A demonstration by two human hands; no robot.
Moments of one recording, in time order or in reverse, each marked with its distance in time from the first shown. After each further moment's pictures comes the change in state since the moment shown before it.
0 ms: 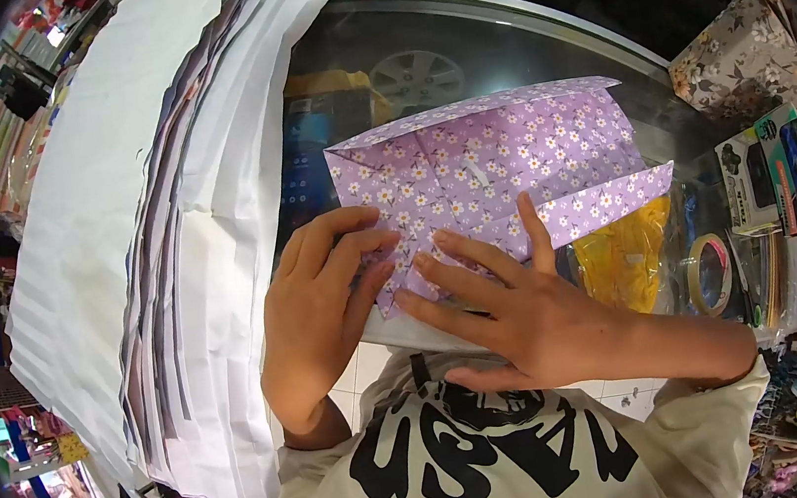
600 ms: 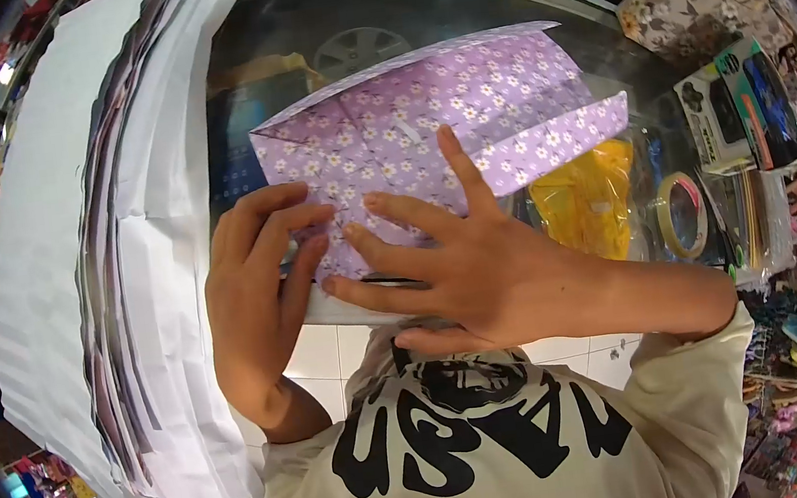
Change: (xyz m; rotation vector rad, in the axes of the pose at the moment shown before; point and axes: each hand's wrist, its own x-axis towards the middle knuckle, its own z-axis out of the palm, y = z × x) left_hand 0.002 -0.001 0.000 -0.004 -0.005 0.050; right_hand 0.003 0.005 0.003 -0.115 0.091 -0.113
